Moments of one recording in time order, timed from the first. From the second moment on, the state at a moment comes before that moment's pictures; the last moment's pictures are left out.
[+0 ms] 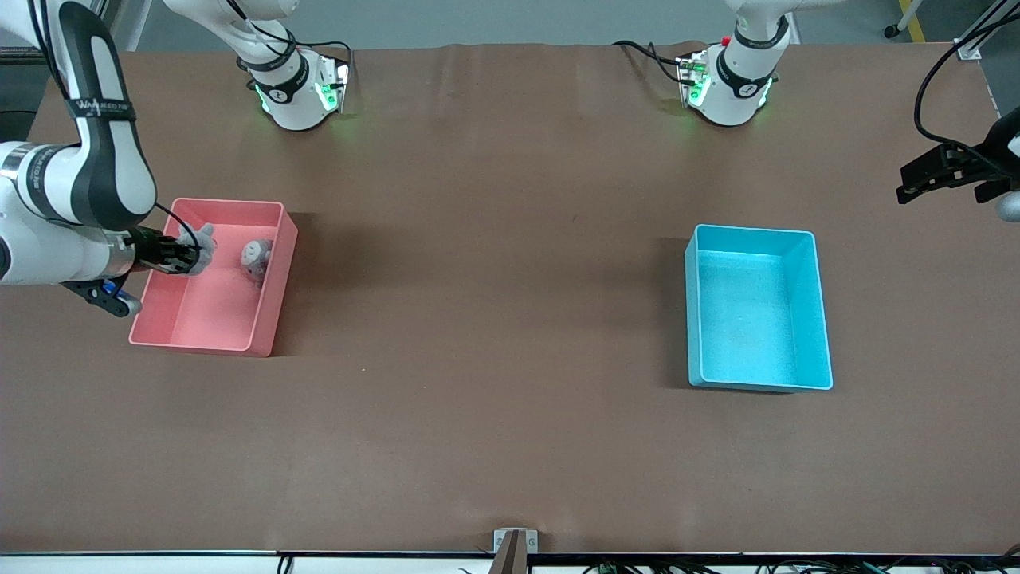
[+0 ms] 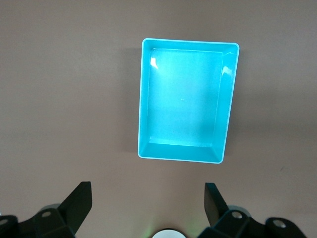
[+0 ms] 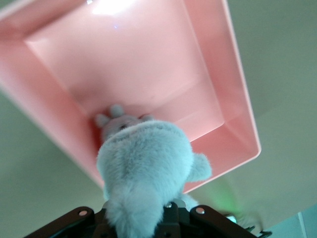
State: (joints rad) left arm 0.10 0.03 -0.12 -1.46 0.04 1.43 0.01; right arm 0.01 0.21 -0.09 -1.89 0.00 1.68 0.48
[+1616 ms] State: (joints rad) left arm 0.10 0.00 -0.10 -1.45 0.04 1.41 0.01; right arm 0.84 0.60 -0.08 -1.77 0.21 2.43 1.72
